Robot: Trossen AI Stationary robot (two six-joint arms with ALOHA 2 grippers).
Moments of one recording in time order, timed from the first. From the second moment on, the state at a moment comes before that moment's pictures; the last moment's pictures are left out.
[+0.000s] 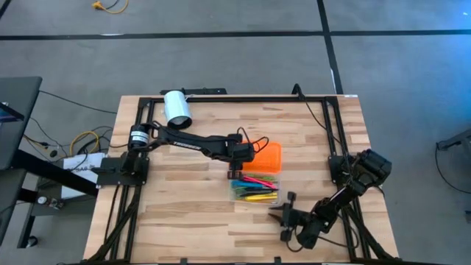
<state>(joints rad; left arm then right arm) 0.02 2.05 1.48 -0.58 -0.22 0.12 0.90 1.92 0.69 0.31 0.94 0.60</state>
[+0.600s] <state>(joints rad) -0.03 2.05 1.48 -0.68 -0.14 0.09 0.90 1.92 0.69 0.10 0.97 0.86</state>
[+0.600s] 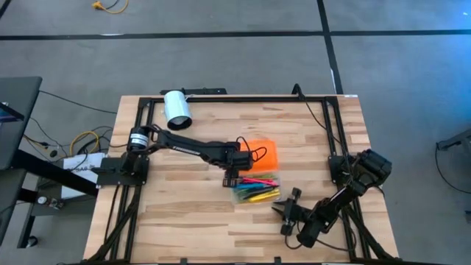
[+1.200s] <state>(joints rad) -0.15 2.05 1.48 -0.75 -0.08 0.03 0.88 1.92 0.69 0.05 1.05 0.90</state>
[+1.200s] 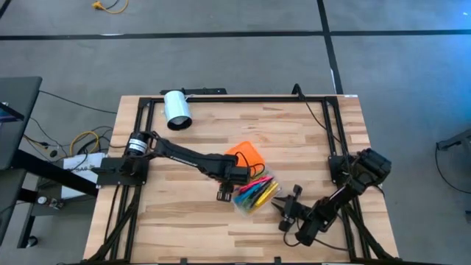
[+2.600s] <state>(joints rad) -0.35 2.01 1.48 -0.74 -0.13 -0.05 0.78 1.91 0.69 0.04 0.97 0.76</state>
